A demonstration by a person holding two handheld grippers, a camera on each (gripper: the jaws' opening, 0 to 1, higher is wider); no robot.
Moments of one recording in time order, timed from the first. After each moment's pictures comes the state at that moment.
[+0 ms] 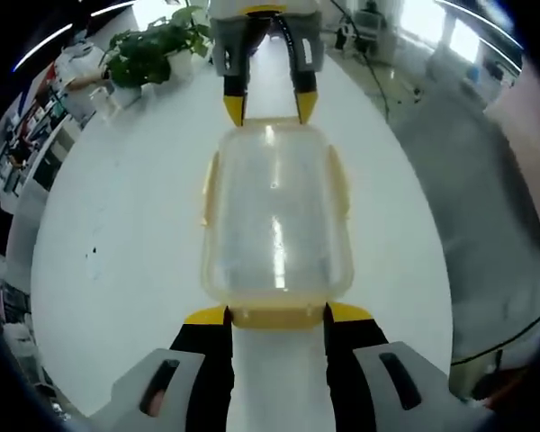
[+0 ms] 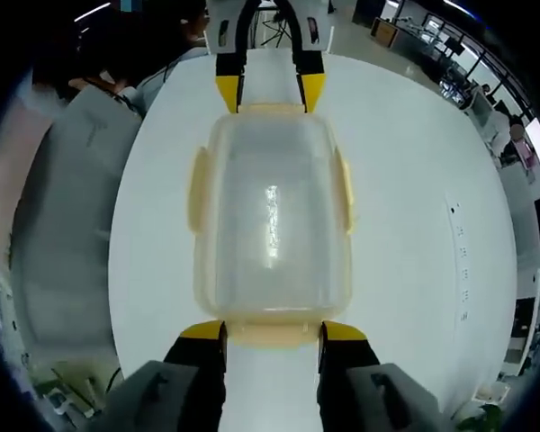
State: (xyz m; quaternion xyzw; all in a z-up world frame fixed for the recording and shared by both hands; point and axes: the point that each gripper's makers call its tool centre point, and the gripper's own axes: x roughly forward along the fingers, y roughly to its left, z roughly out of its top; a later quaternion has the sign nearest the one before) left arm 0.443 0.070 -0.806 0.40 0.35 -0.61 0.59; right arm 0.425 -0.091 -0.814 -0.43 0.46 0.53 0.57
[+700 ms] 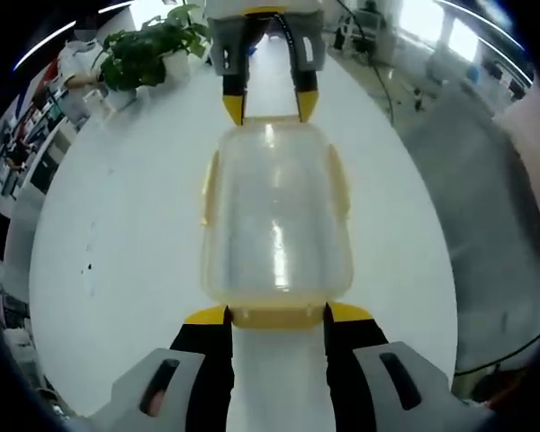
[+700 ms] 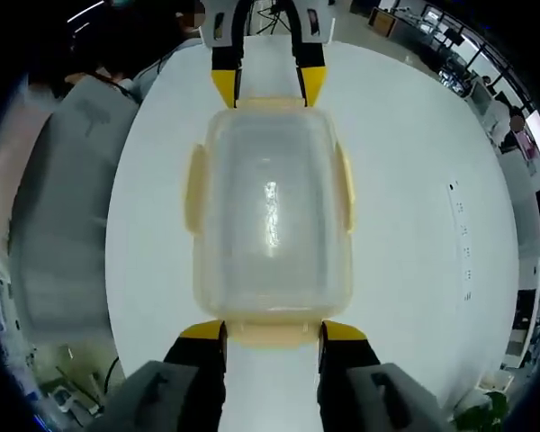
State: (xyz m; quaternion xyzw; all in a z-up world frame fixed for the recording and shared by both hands) left arm 0.446 0.046 -0.813 0.40 0.35 -0.61 0.58; right arm 0.428 -0.115 -0.819 -0.44 0.48 0.52 0.56
